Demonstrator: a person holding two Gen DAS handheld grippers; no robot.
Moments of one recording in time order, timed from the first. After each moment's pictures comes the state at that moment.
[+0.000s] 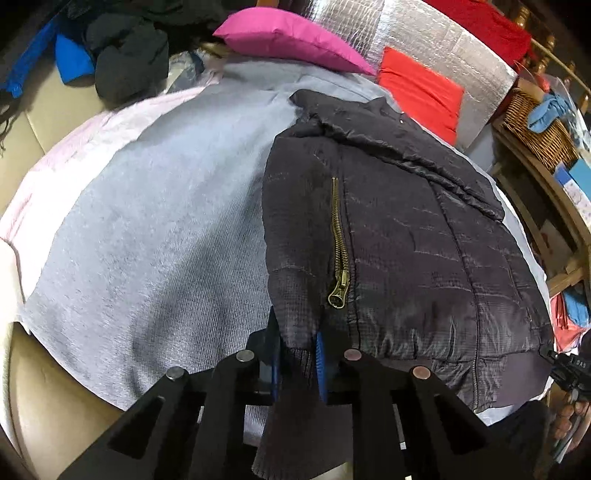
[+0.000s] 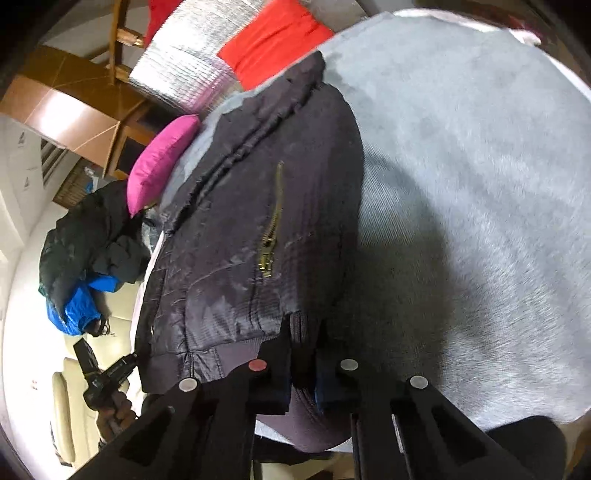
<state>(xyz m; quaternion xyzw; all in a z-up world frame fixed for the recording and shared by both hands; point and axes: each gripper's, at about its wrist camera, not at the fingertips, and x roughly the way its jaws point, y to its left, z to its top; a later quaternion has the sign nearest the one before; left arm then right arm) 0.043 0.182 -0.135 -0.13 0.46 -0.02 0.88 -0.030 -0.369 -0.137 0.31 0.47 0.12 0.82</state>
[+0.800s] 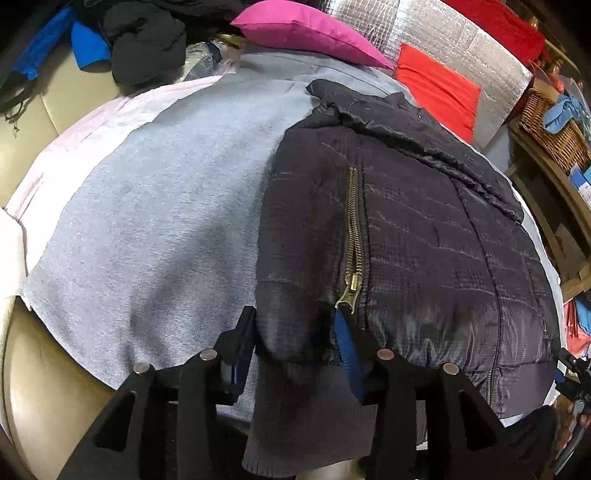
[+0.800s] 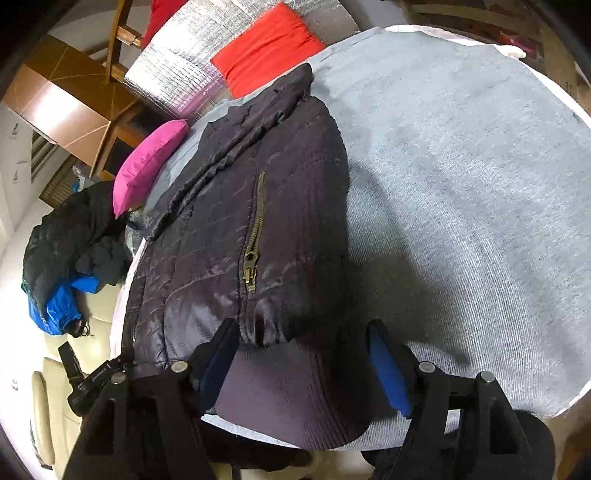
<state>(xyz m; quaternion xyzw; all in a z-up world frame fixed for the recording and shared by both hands) 0.063 0.174 -0.158 -0.13 0.47 0.01 0.87 -0.029 -0.384 -0.141 0.28 0.46 0.09 0.83</state>
